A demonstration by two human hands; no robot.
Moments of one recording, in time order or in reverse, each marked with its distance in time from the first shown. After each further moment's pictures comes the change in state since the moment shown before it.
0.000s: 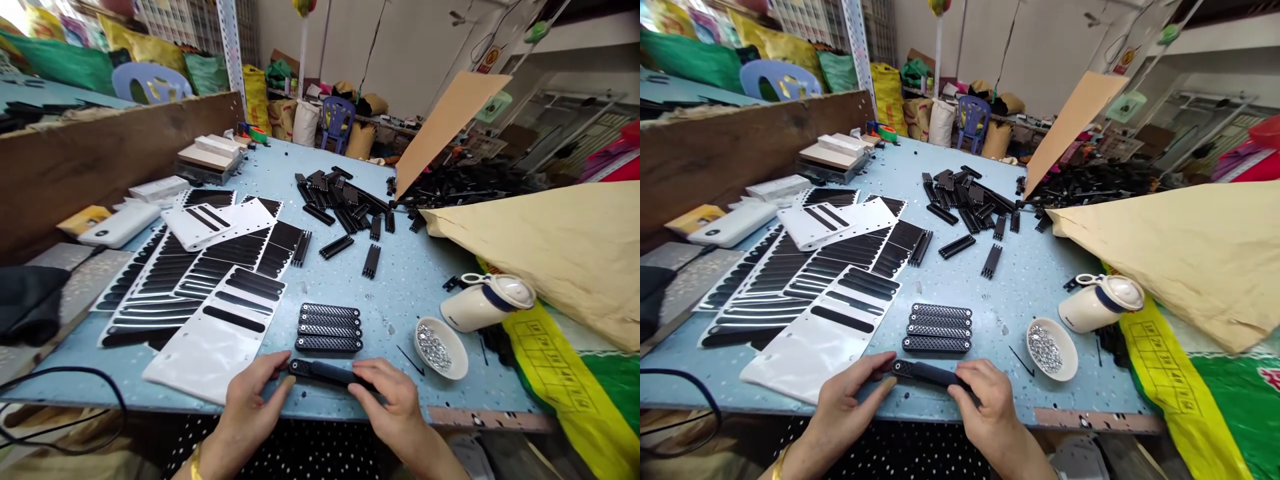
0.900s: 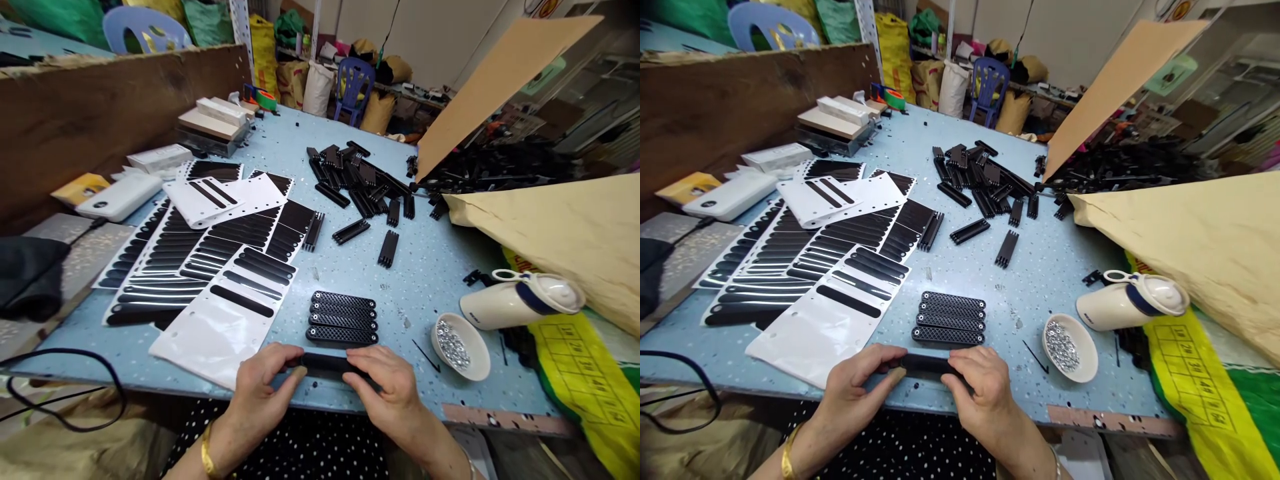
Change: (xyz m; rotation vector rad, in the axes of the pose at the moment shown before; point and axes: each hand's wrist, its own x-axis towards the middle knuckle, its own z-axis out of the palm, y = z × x) left_hand 0.000 -0.001 -0.002 -0.058 -0.106 -0.048; right_hand 0.018 -0.004 0.018 -0.023 -0.108 -0.058
